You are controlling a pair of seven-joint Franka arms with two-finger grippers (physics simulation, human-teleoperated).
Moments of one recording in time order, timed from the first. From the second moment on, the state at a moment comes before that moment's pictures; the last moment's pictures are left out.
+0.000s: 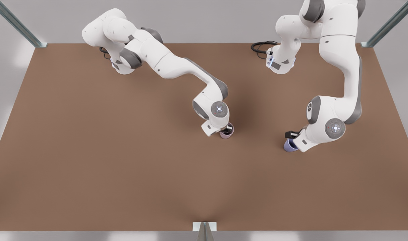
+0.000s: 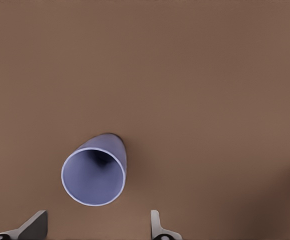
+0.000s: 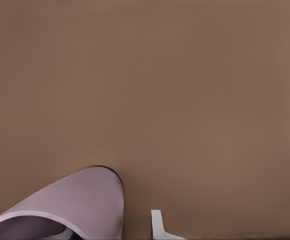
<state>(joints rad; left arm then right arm) -0.14 0.34 0.04 -1.84 -0.01 1.99 0.02 0.85 1.07 0.01 -0.88 0.10 1.96 1.03</state>
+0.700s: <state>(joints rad) -0.14 0.39 0.03 -2.05 -0.05 2.32 0.02 0.11 0.23 -0.10 -1.46 0.05 1.63 0.75</state>
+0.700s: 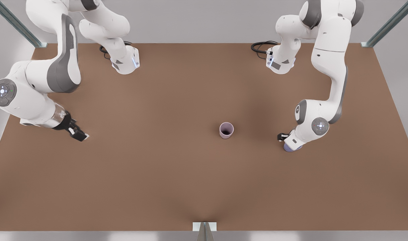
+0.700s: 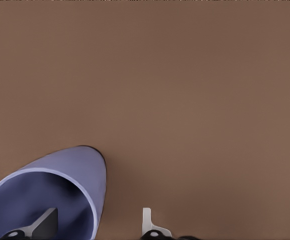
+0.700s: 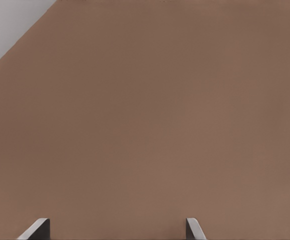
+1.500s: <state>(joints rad) -0.33 0.24 0.01 -2.01 -0.05 2.24 -0.04 -0.02 0.24 -0.10 -1.40 0.01 1.61 0.13</state>
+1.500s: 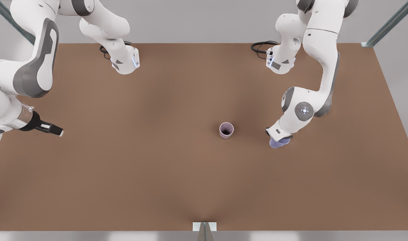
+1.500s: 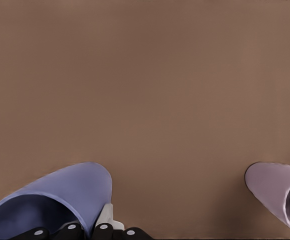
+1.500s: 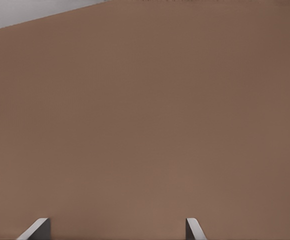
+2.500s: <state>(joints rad) -0.66 0.40 -0.02 -1.66 -0.05 2.05 -0.53 -0.03 0.25 -0.13 -1.36 0.02 1.63 -0.05</state>
